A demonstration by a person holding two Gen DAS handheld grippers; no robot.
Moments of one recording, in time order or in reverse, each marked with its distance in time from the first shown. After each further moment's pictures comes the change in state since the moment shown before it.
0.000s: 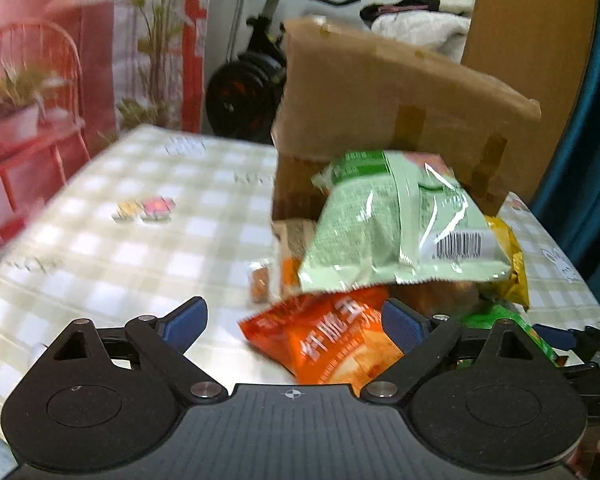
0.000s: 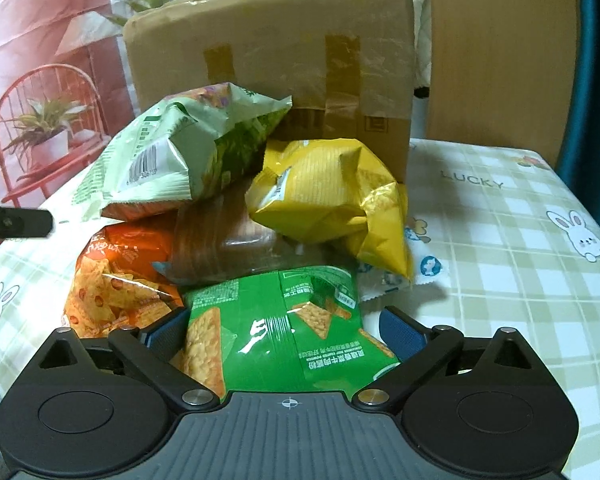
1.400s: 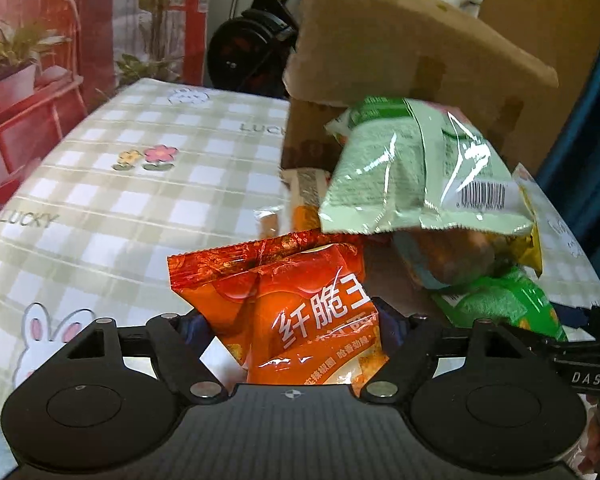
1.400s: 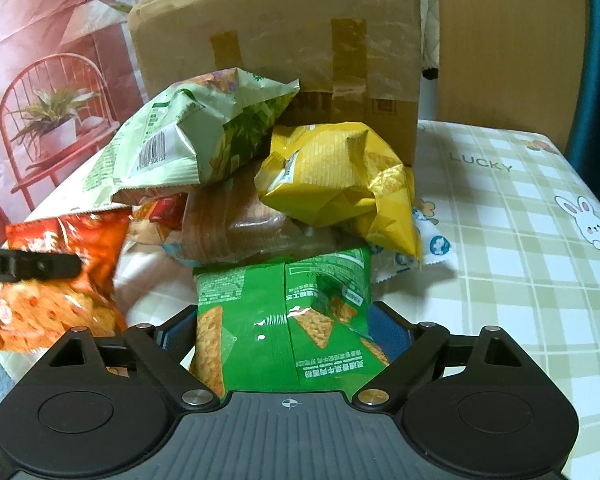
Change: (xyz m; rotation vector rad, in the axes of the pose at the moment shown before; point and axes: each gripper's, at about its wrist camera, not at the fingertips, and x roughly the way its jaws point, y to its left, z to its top) left arm 0.010 0.010 -0.012 -0.025 0.107 0.012; right arm -0.001 0.000 0.000 -0.002 0.070 0.021
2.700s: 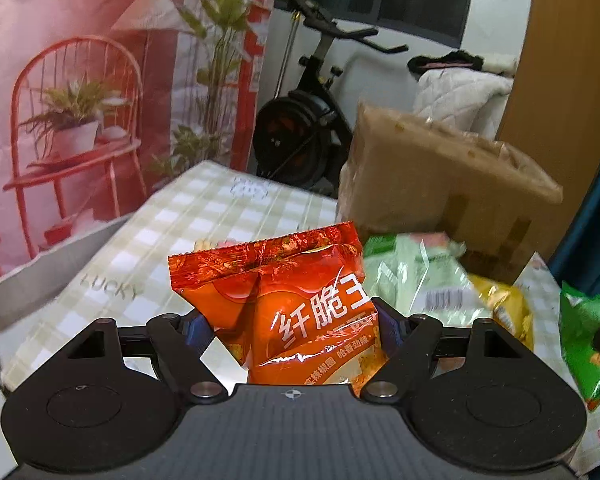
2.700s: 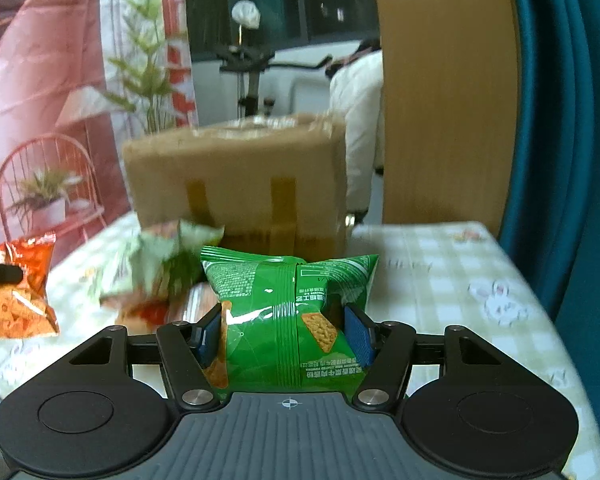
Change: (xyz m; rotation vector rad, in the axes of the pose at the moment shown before) left arm -0.078 0.018 0.037 -0.068 -0.230 0.095; right arm -0.115 -0.038 0.035 0.020 -0.307 -0.070
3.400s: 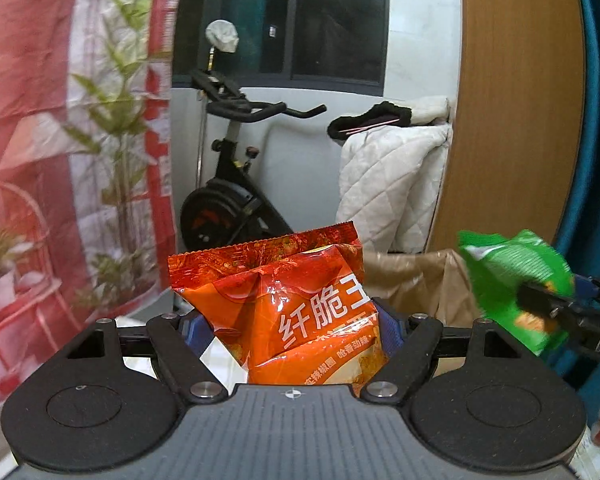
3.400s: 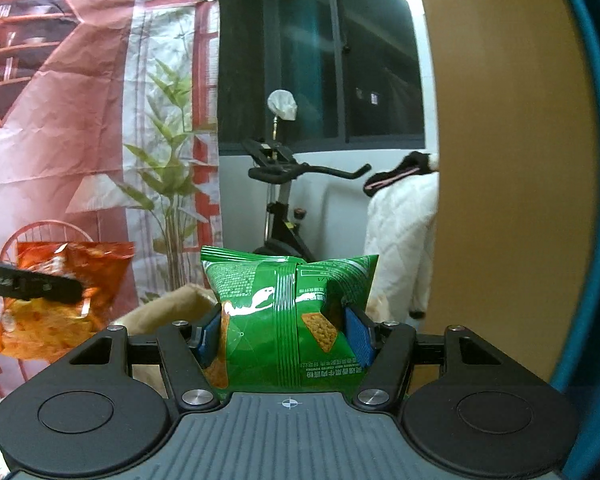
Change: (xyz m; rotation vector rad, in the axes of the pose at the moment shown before) left arm 0.080 -0.107 0.177 0.210 -0.157 -0.131; right arm 0.105 0.020 0.192 -0.113 -0.235 0.078
